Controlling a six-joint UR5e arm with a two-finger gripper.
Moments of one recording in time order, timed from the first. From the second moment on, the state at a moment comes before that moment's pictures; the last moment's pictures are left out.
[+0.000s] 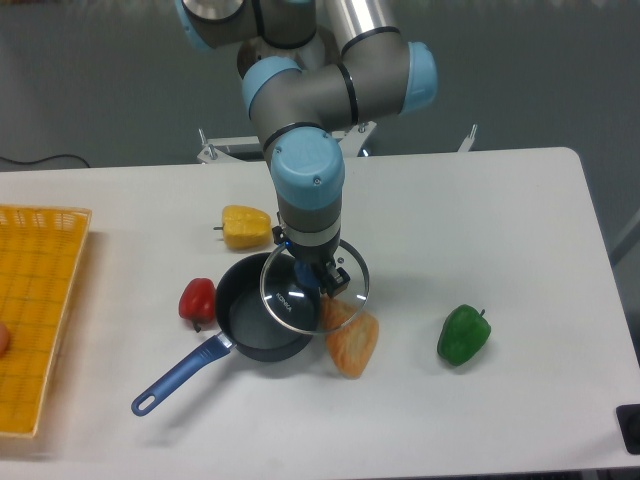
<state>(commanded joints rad) 2.38 -1.86 -1.62 -1.27 1.58 1.29</state>
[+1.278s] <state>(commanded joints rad) 2.43 -1.86 -1.69 -1.26 1.58 1.36</state>
